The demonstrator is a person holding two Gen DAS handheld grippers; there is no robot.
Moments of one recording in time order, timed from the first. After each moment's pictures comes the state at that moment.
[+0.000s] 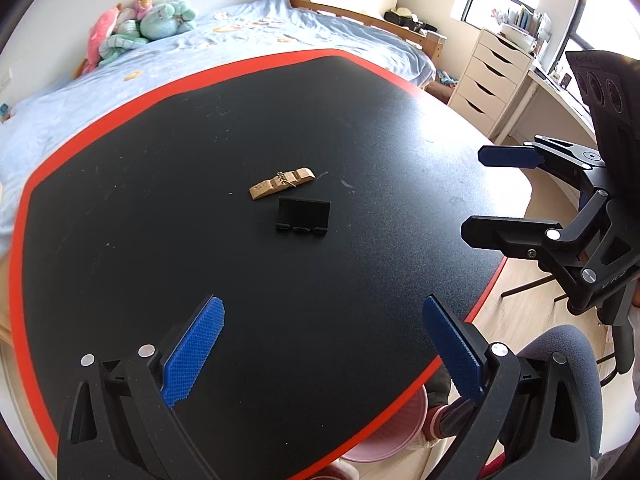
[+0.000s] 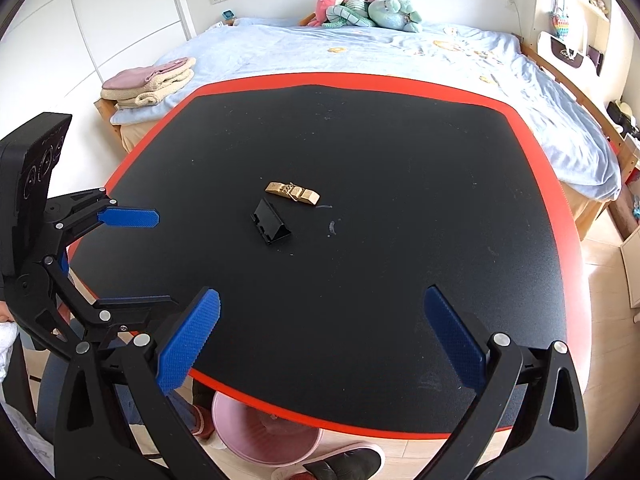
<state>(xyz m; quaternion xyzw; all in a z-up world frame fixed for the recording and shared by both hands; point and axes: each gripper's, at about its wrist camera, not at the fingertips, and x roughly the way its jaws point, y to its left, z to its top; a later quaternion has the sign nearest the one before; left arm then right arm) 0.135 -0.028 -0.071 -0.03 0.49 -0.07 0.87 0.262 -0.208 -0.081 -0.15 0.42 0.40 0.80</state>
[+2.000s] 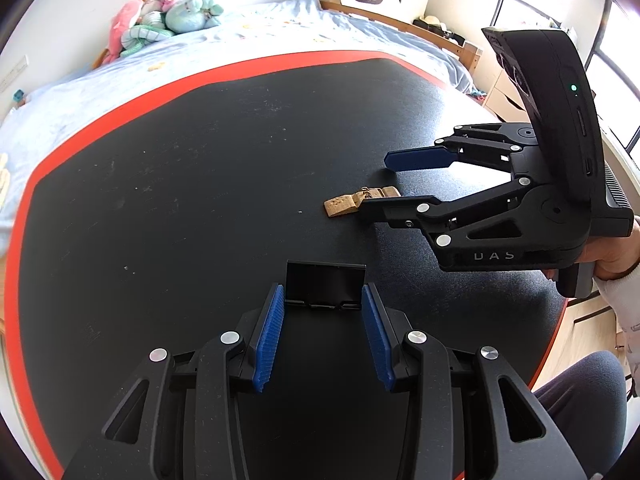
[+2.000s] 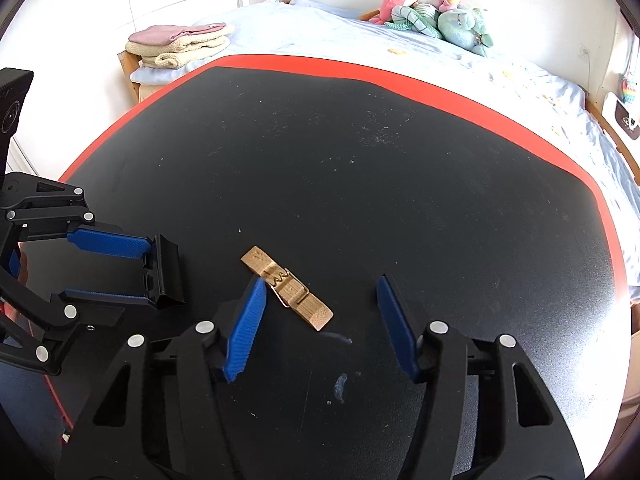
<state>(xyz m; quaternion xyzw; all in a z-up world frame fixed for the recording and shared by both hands) 0.163 0.009 -0.099 -0.04 0.48 -0.03 0.87 0.321 -0.098 -0.137 -0.24 0.37 0.48 0.76</state>
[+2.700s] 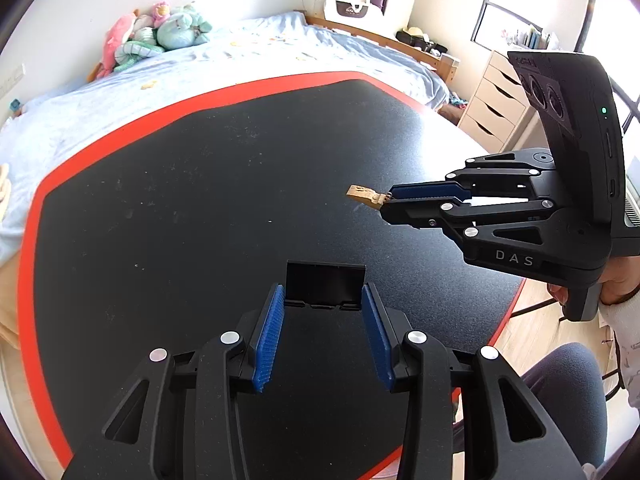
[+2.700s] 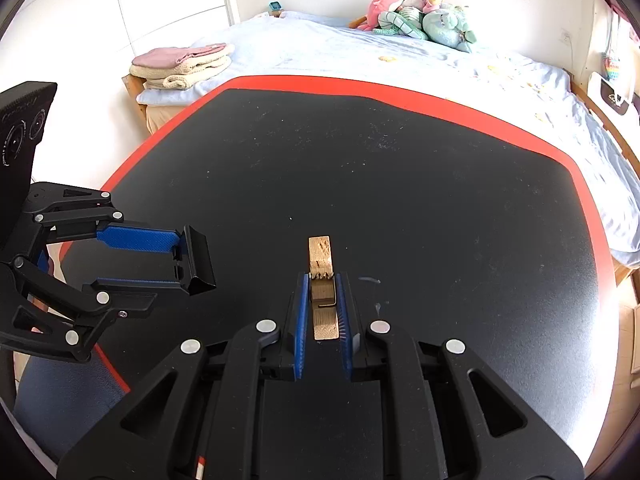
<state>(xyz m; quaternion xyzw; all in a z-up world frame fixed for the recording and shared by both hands) 0.131 0.006 -0.059 -0.05 0.46 -0.06 0.88 0.273 -0.147 -0.086 -0.19 0.39 0.46 0.77</state>
